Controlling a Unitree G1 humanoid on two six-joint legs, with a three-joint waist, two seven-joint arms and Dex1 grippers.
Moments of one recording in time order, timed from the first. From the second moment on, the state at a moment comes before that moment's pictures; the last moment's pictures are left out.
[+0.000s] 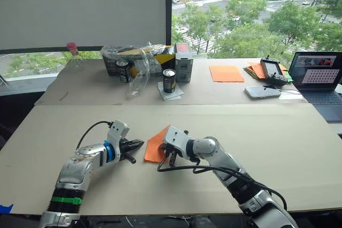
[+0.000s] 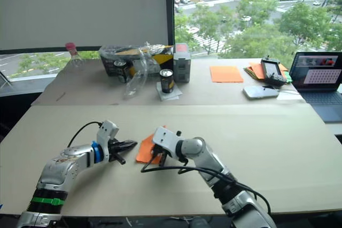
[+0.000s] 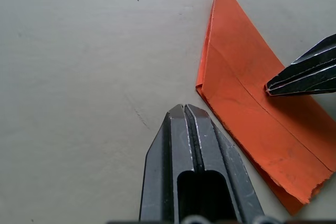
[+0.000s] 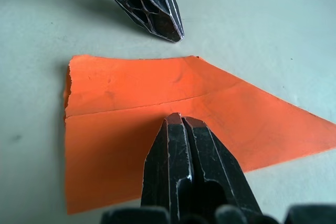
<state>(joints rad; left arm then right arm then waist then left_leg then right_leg) -0.32 0.49 0.04 0.01 -0.32 0.72 -0.76 -0.55 -0.24 0.47 0.10 -0.13 0.39 0.77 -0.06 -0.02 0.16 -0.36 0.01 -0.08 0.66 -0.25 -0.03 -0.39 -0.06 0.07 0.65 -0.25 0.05</state>
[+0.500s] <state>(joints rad) -0.41 0.43 -0.04 0.08 -0.32 0.64 -0.76 -0.60 -0.22 0.40 0.12 -0.13 0.41 0.71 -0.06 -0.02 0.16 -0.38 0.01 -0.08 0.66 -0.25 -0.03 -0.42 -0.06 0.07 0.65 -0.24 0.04</state>
